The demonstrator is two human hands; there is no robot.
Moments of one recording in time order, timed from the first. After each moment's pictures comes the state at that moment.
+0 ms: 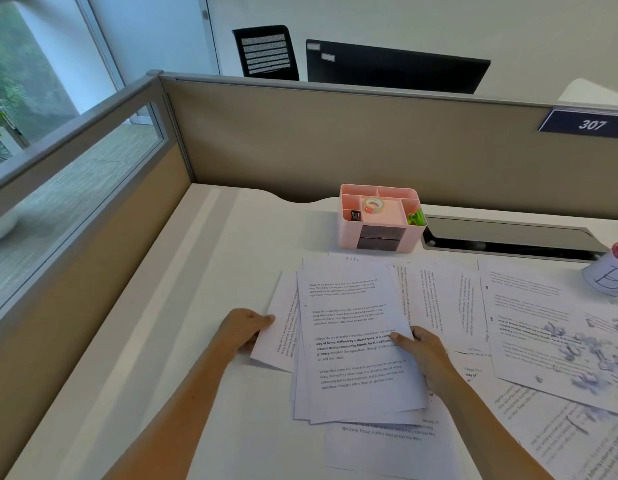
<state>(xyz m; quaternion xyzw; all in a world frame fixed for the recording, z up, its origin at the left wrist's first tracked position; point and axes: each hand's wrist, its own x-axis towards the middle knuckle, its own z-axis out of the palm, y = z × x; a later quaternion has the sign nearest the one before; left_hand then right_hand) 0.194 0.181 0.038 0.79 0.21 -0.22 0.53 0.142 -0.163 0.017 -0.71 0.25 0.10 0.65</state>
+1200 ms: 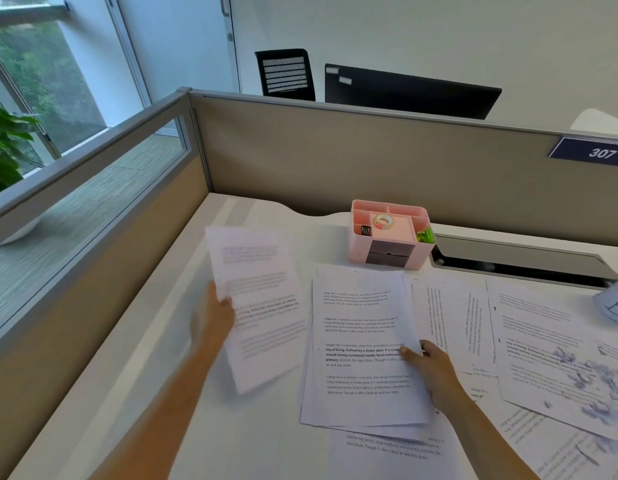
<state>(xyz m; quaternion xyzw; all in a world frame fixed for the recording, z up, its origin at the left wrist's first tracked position) 0.188 0.215 0.077 0.86 0.25 0.07 0.44 0.141 -0.164 0.020 -0.73 0.25 0.08 0.63</state>
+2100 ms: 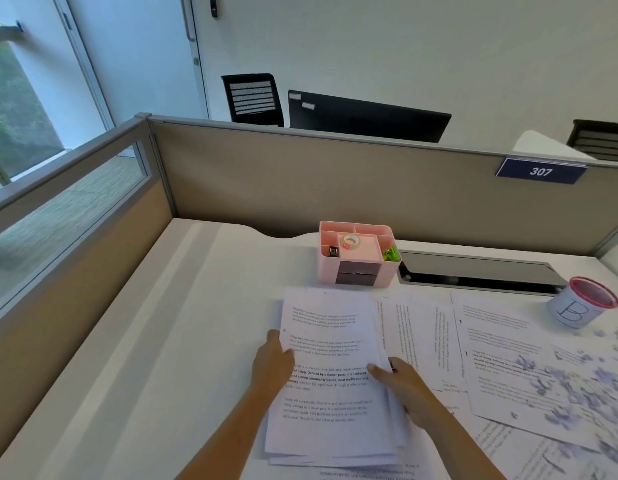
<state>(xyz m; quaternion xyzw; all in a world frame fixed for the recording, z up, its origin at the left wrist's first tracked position) 0.193 0.081 0.038 0.86 0.11 -0.13 0.48 0.147 -0.165 0.038 -0.75 0.22 0.17 0.60</state>
